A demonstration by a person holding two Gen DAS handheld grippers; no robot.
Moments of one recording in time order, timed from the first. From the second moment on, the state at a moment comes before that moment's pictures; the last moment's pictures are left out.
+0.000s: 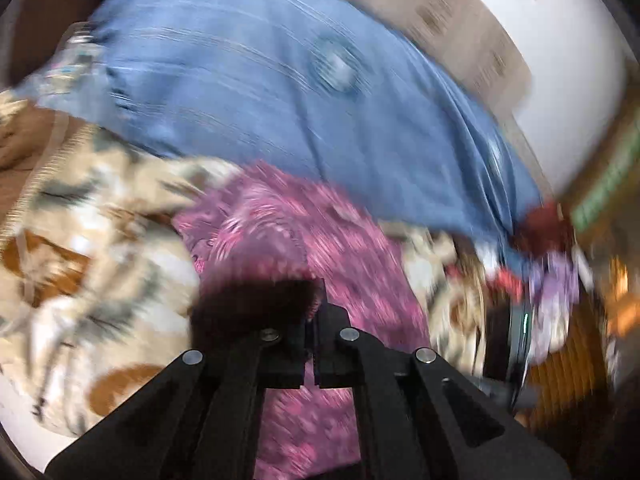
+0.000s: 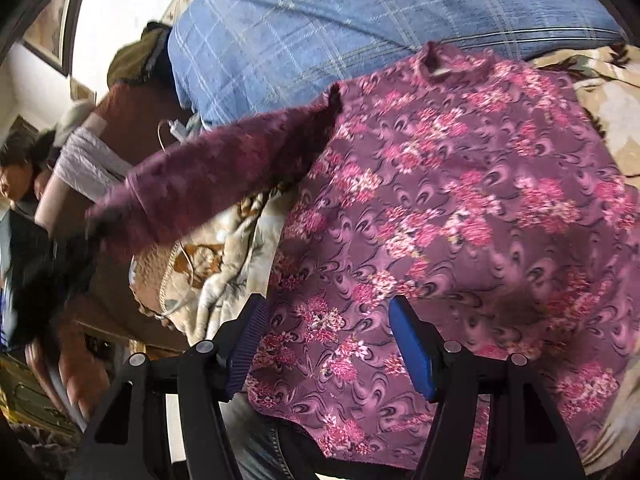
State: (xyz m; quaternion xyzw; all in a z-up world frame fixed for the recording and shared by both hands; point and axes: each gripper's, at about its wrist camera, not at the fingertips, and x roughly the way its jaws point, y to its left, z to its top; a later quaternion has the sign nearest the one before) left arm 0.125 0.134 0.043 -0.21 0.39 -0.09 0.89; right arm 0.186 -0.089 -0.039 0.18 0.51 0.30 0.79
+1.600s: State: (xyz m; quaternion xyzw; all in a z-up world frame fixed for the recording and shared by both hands) left arm 0.261 0.197 -0.120 -0.44 0.47 -0.03 0.76; right arm 0.170 -0.197 -0.114 0.19 0.55 0.24 0.78
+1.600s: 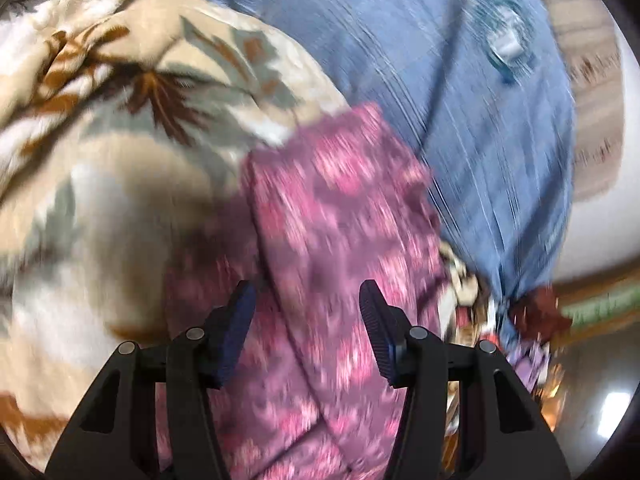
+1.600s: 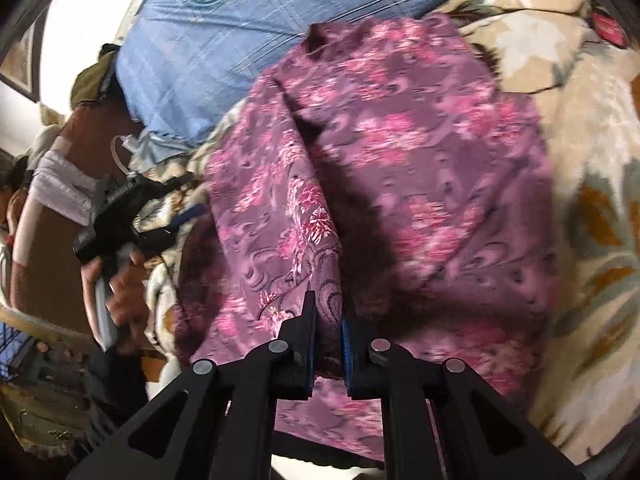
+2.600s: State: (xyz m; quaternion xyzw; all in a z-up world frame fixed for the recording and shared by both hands) left arm 0.303 0.230 -0.113 -0.37 0.48 0.08 0.79; right arm 0.167 -0.199 -0.122 0.14 0.58 0.23 0.77
